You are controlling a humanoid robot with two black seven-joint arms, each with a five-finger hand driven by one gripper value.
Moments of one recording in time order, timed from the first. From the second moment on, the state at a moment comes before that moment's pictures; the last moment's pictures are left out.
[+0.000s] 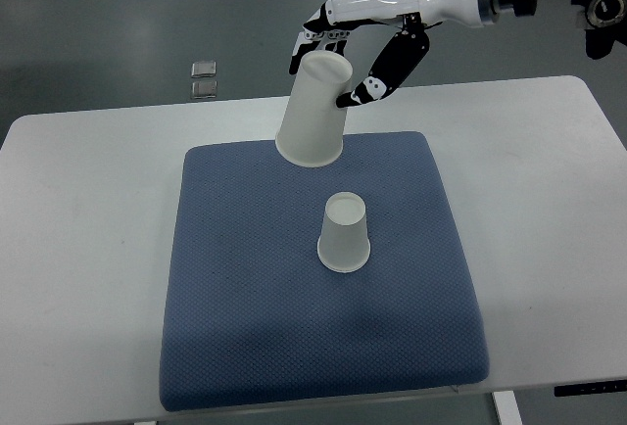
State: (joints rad) left arm -0.02 0.00 -0.15 -0.13 0.08 -0.08 0.10; right arm 1.35 -0.59 0.44 1.34 -1.20 0.61 0.13
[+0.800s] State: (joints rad) left arm -0.02 0.00 -0.15 -0.13 0.08 -0.08 0.10; right arm 1.25 -0.61 0.38 1.39 -1.28 0.61 0.14
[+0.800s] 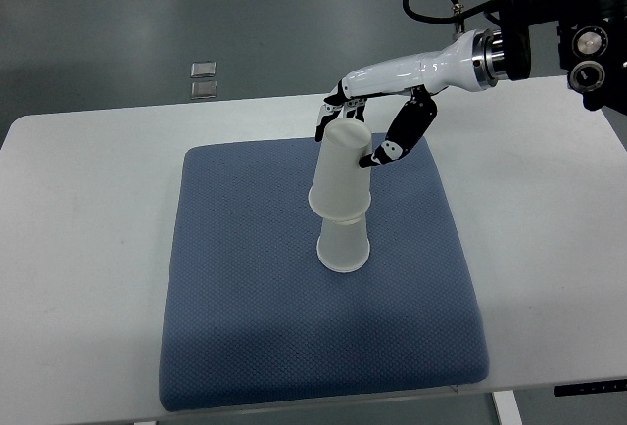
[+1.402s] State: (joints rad) left arm -0.02 0.00 -0.15 -0.13 0.08 -0.08 0.10; right arm 1.21 -0.60 0.37 1.38 -1.30 0.61 0.13
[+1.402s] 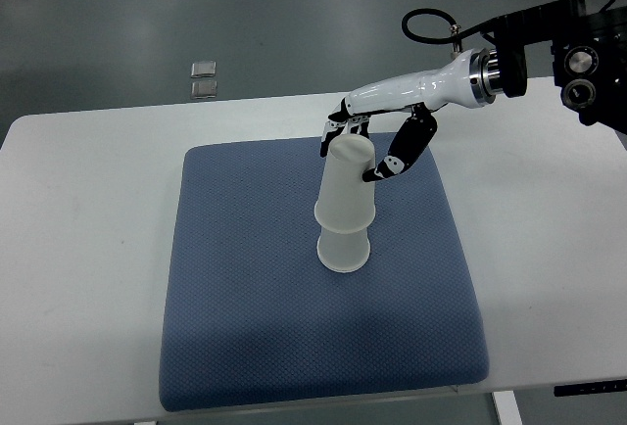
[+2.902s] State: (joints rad) left arm -0.02 0.00 -0.15 -0.13 0.08 -0.08 0.10; right arm 1.21 -0.60 0.35 1.36 -1.31 0.58 0.13
